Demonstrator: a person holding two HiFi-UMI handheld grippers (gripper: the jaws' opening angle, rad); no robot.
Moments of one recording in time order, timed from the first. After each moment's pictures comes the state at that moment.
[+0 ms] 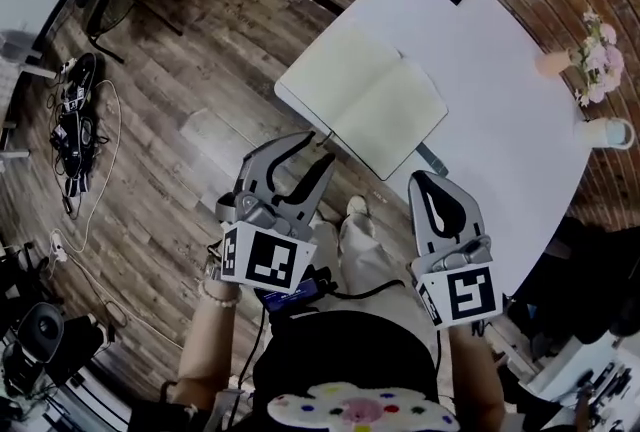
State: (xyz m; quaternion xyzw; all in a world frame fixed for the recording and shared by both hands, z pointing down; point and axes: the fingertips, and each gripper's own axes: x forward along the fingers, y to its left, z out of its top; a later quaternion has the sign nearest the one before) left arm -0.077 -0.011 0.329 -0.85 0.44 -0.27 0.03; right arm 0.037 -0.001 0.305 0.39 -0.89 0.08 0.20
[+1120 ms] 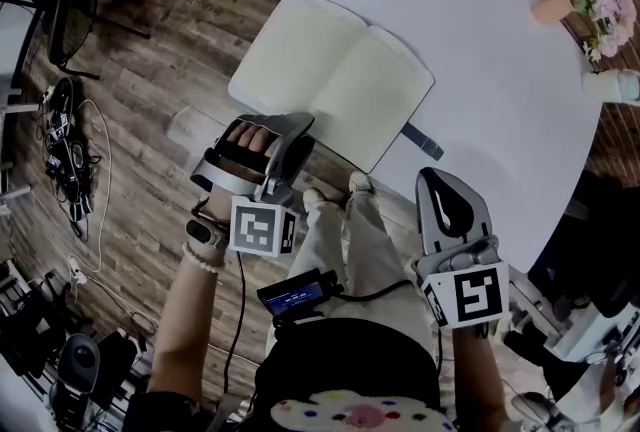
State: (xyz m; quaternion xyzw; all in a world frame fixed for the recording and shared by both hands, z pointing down) left arm -0.045 -0.030 0.456 -0.78 0.18 -0.51 0.30; right arm 0.086 -0.001 0.352 0.46 -0.85 0.15 0.22
